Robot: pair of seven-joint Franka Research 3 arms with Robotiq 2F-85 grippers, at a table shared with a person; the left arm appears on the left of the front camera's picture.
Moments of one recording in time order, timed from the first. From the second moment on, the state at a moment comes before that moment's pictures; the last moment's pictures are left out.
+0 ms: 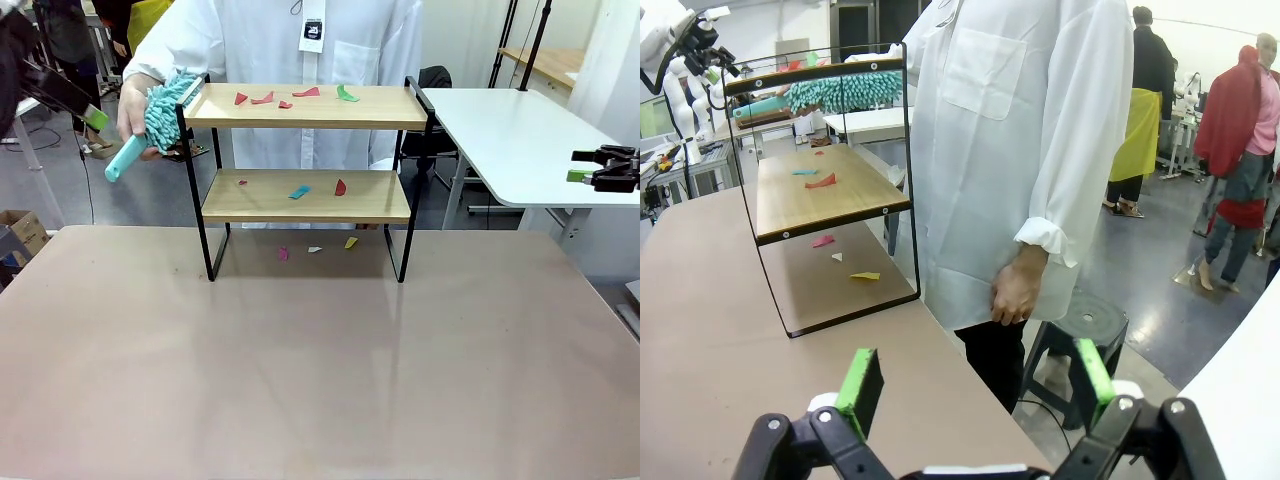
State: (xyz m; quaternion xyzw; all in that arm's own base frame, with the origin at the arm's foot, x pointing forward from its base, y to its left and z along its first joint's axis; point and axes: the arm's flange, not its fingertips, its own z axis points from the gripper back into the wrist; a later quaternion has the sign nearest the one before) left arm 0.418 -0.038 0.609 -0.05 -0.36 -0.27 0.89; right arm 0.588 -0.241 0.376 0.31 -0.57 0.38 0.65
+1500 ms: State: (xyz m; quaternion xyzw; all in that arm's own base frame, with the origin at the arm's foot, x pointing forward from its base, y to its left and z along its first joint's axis) left arm 0.457 -0.061 0.519 -0.02 -0.37 -0.18 0.91; right arm 0.588 -0.240 0.376 0.31 -0.57 0.38 0.65
